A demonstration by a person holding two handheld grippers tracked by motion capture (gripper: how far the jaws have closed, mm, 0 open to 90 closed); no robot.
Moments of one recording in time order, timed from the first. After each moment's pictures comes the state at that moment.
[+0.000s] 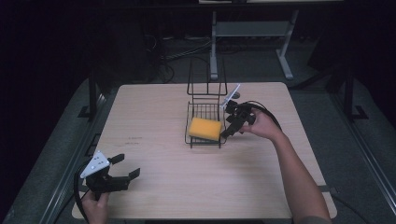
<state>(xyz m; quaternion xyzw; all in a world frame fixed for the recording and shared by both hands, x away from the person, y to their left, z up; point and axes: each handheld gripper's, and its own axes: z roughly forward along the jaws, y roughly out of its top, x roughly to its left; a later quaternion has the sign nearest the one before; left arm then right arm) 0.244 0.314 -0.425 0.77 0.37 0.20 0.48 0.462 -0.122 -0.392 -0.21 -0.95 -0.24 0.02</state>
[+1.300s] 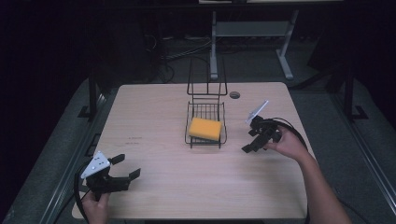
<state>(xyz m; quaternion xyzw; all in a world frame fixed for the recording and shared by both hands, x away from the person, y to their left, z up) 0.243 0.313 -0.425 0.77 0.37 0.20 0.48 0.409 -0.195 -0.414 -0.25 -0.94 -0.24 0.01</state>
